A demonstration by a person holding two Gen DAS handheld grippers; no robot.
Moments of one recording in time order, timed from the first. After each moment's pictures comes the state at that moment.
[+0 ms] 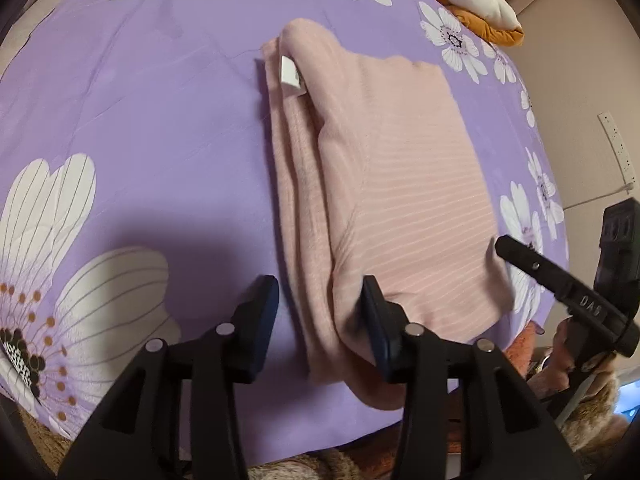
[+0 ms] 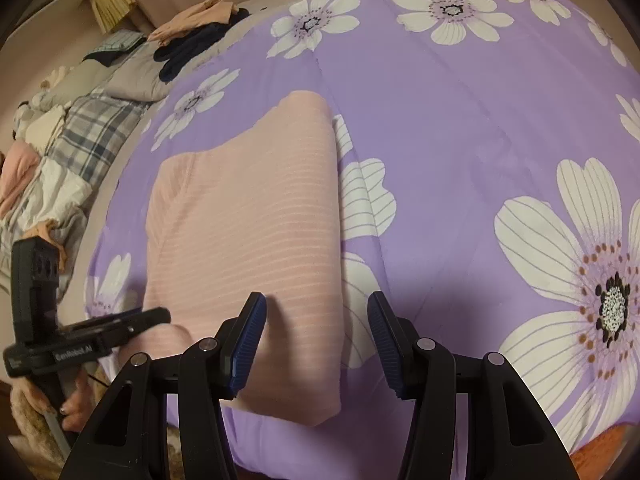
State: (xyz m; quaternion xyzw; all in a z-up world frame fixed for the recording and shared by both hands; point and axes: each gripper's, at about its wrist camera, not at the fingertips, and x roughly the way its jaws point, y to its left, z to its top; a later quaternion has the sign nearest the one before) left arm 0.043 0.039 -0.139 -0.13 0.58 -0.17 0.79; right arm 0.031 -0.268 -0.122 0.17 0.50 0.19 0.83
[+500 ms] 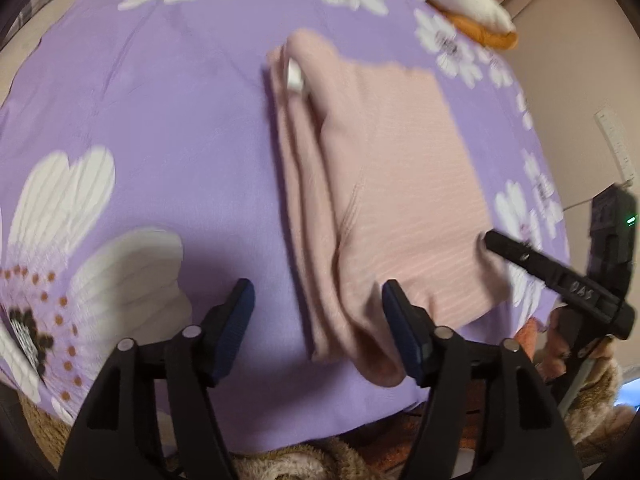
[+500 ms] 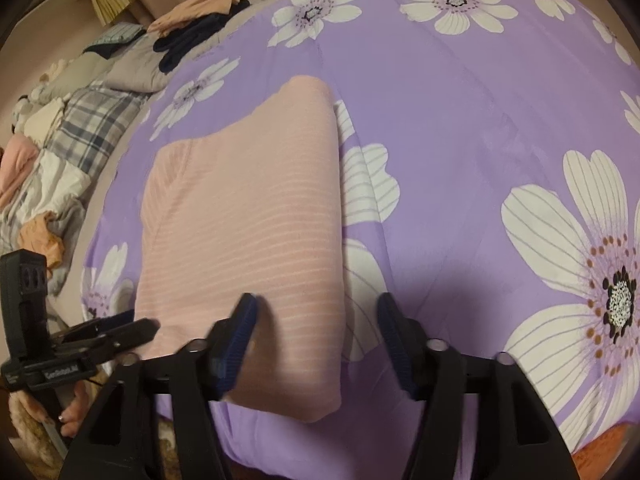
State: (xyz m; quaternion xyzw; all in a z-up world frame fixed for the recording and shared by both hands) left arm 0.032 0.049 -0.124 -0.14 0.55 -0.18 0.81; right arm 0.032 -0.268 -0.126 0.17 0.51 0.19 0.82
